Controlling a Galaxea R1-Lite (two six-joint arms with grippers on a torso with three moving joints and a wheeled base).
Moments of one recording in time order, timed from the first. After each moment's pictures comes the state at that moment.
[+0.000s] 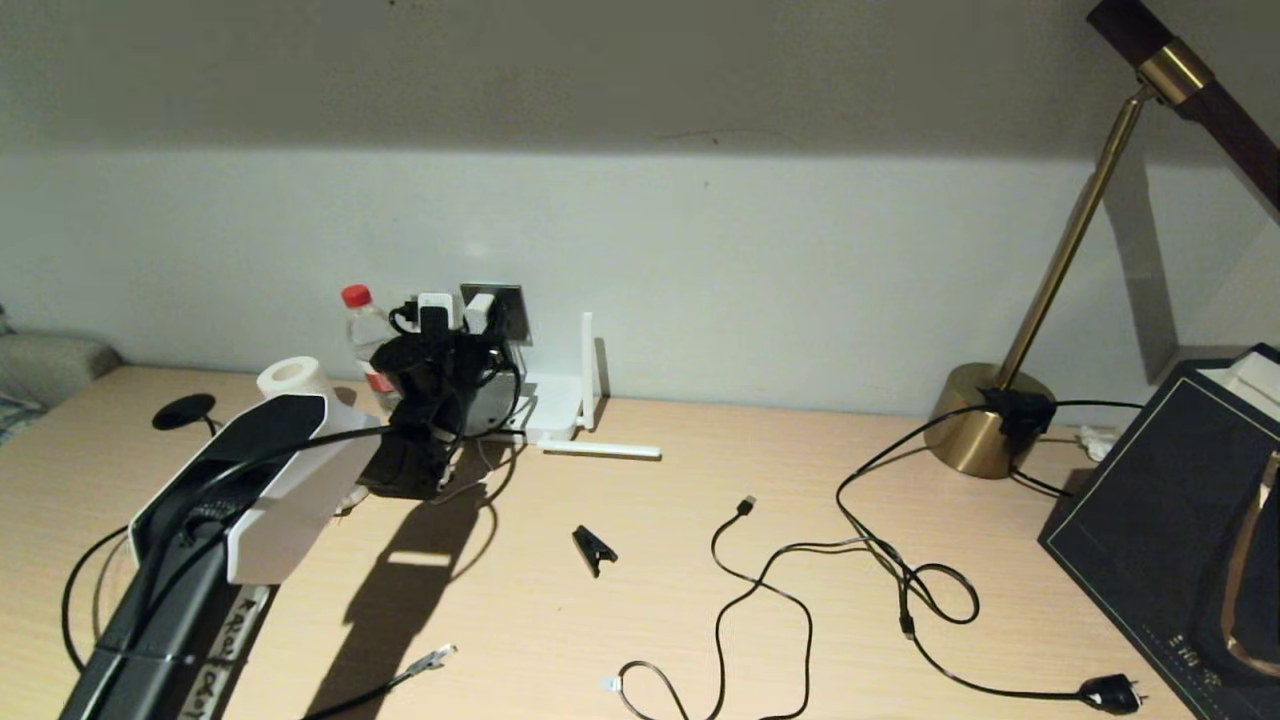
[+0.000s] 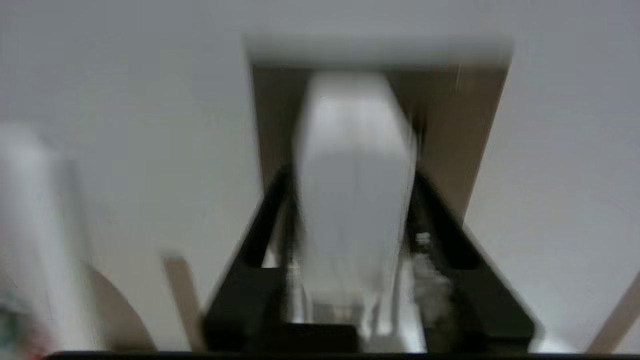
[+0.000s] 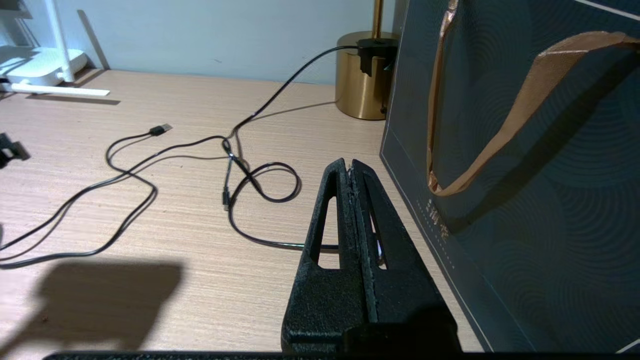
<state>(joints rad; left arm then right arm) -0.14 2.69 -1.82 -1.22 0.05 0.05 -0.01 0.00 0.00 -0.09 0.00 0.00</state>
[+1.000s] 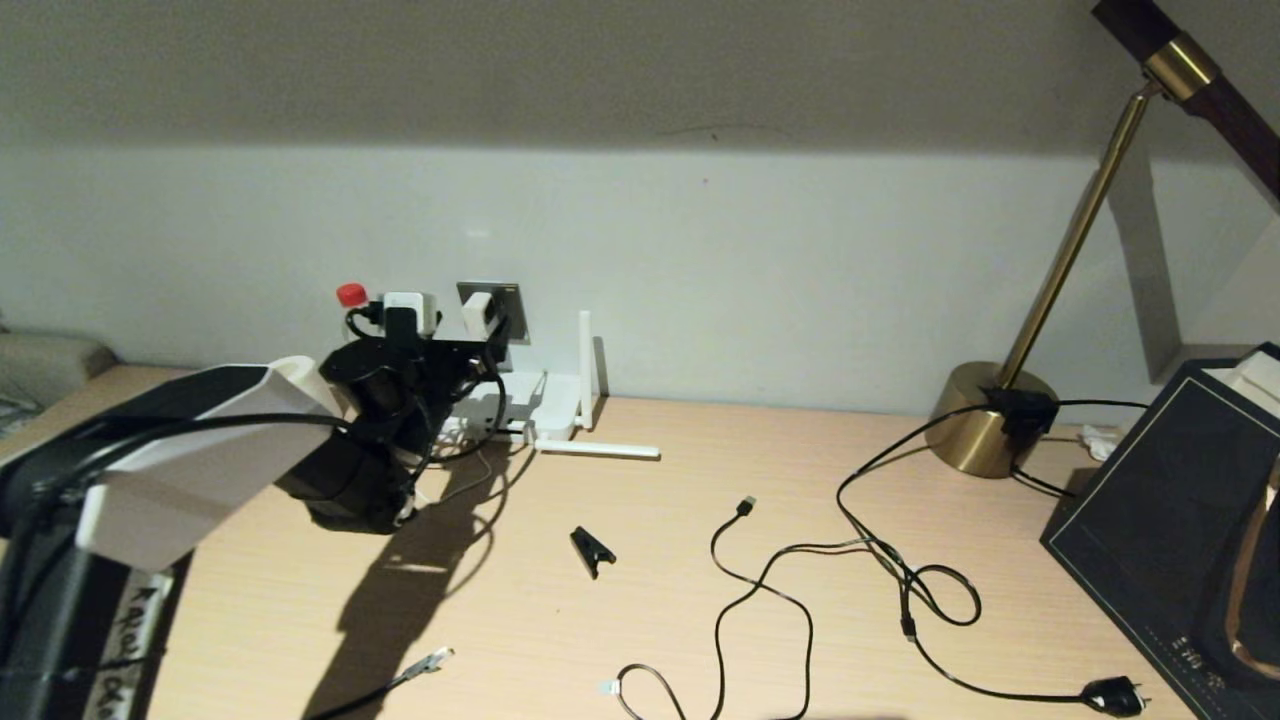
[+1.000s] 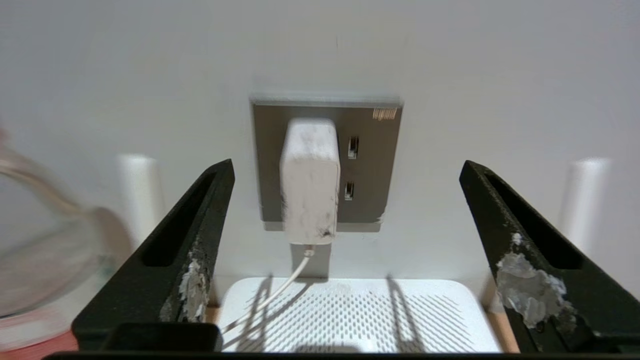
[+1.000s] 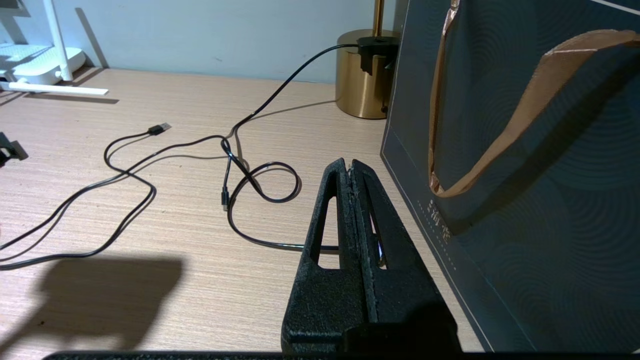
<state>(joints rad) -0.15 2.39 -1.27 -1.45 0.01 0.05 -0.01 0.00 0.00 -0.09 0.00 0.00</state>
